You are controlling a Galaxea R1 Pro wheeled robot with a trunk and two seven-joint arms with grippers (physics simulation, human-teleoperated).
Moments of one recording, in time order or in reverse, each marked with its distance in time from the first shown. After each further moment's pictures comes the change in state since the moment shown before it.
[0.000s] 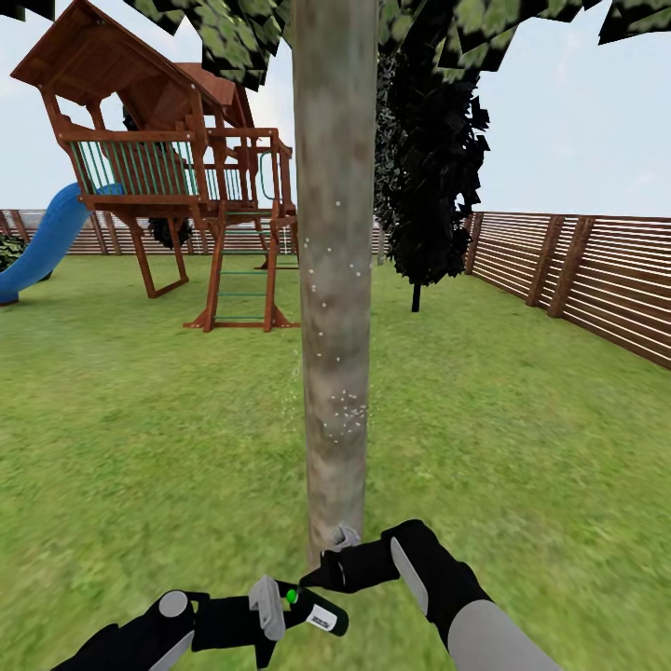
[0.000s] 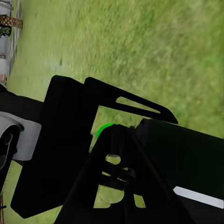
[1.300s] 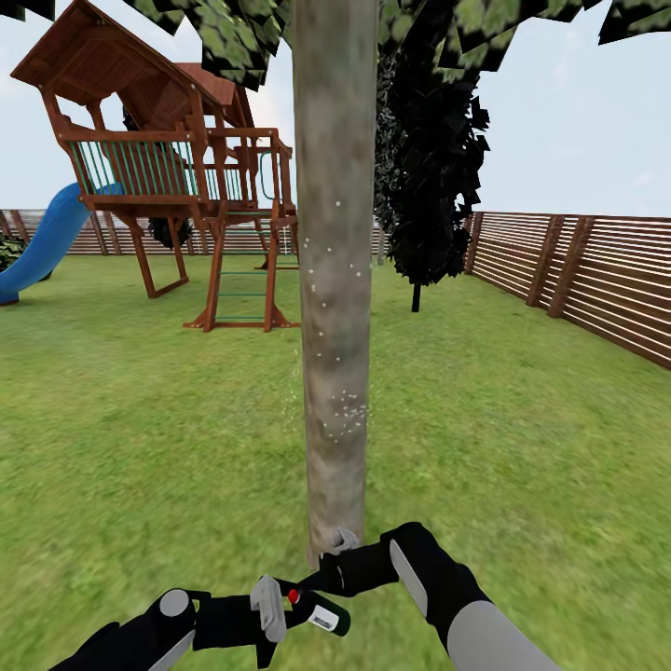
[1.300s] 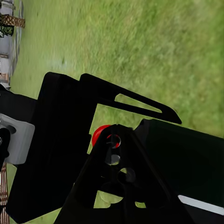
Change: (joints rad) left arm 0.001 0.005 -0.003 -0.026 -0.014 0.001 0.001; right arm -0.001 0.000 0.014 0.016 -0.023 0.003 -0.002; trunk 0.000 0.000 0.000
